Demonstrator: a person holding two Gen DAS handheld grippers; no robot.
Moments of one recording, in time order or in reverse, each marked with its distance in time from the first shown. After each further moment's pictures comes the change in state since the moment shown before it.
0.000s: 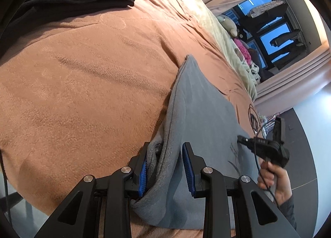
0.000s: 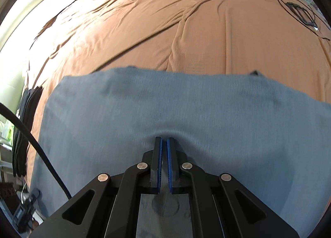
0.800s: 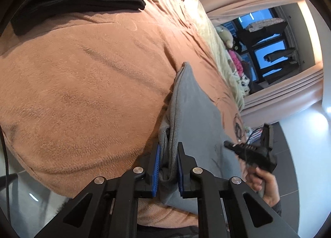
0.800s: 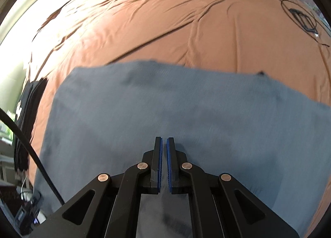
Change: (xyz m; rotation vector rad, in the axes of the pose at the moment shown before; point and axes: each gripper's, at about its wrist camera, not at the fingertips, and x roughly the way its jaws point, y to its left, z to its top) left arm -0.038 0.021 -0.014 -0.116 -0.026 -0.126; right arm 0.002 0.055 -0.022 -0.036 0.053 -0.006
